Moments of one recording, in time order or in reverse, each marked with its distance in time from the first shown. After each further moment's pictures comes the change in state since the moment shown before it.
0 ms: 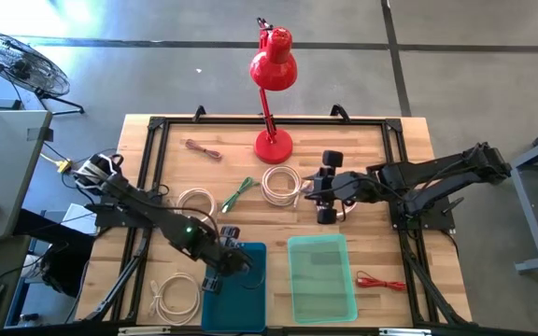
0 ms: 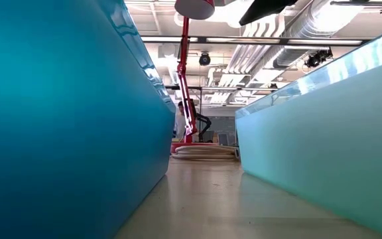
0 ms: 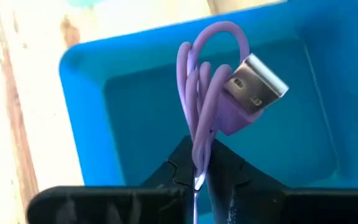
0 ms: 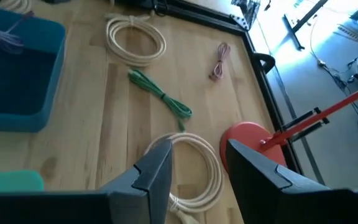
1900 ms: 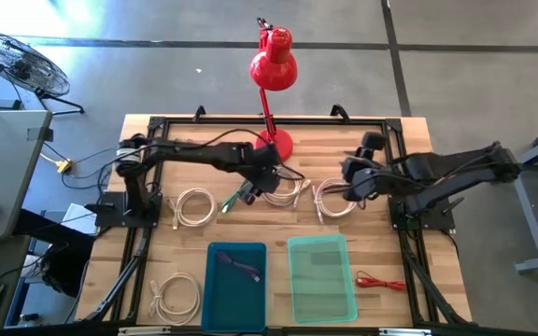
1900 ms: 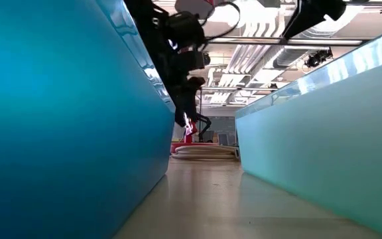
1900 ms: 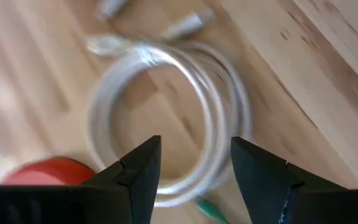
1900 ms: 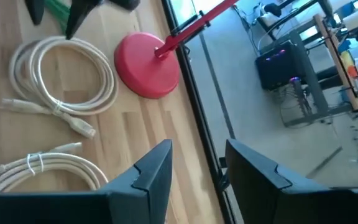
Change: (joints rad) left arm 0.744 0.246 0.128 0.093 0.161 1.150; right arm -0.007 -0.176 0.000 -0.480 0.378 0.109
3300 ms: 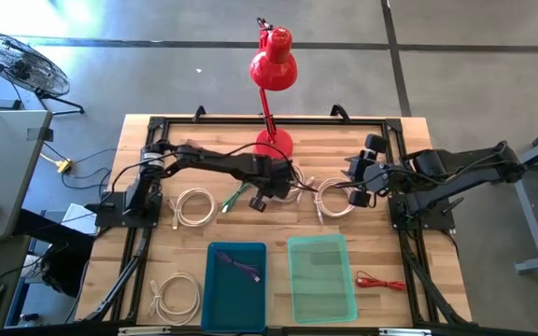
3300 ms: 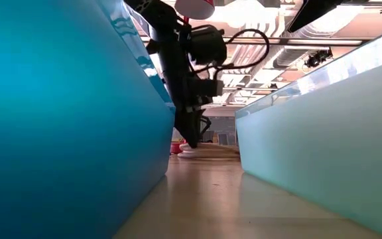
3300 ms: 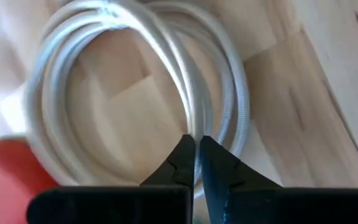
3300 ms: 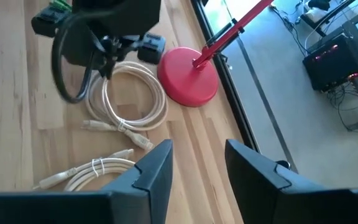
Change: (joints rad) left arm -0.066 0.190 0.149 -0.071 -0.221 -0.189; right arm 0.001 -0.063 0.000 0.009 -0.181 0.073
